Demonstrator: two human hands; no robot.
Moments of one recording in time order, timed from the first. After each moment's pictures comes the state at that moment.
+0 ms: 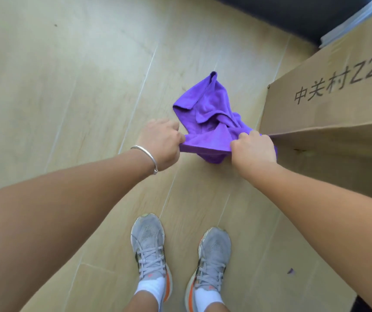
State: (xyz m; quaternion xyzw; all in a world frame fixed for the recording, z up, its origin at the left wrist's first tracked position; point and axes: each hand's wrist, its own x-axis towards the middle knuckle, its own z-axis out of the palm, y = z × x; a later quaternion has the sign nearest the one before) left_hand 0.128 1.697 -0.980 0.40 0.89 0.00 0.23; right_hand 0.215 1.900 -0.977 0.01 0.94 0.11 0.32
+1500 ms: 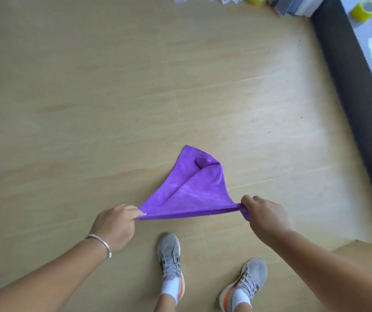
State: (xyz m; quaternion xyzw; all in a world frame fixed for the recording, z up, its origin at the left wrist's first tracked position) left_hand 0.612 1.181 -0.690 -0.28 0.91 0.22 0.23; right_hand 0.361 1.452 -0.685 -0.40 0.87 0.10 0.27
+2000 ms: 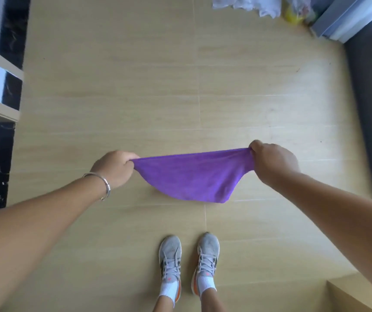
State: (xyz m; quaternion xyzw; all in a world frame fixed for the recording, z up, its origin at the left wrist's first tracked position) left_hand 0.575 1.056 -0.662 -0.44 0.82 0.34 0.16; right_hand 0.291 1.285 -0.635 -0.42 0.88 0.10 0.19
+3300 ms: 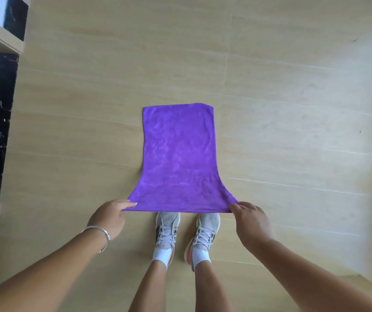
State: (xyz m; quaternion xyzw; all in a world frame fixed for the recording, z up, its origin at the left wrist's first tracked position) left_hand 0.736 1.230 -0.787 -0.58 0.67 0.40 0.23; right_hand 0.431 1.429 -0.779 -0.51 0.79 0.10 0.32
